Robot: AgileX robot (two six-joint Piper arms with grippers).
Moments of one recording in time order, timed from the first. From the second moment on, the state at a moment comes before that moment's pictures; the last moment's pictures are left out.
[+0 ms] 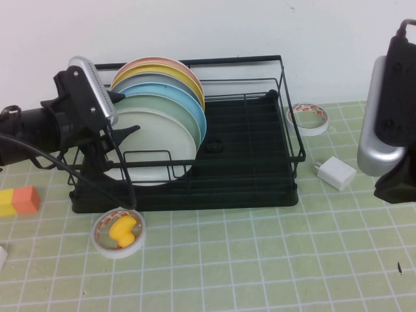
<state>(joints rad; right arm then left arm) 0.63 1.26 -1.39 0.02 1.30 -0.64 -0.06 1.71 -1.12 -1.68 0.59 2.72</state>
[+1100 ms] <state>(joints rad) 0.63 0.64 -0.77 -0.17 0.80 -0.20 -0.06 0.88 -0.78 -1.72 -0.05 1.66</state>
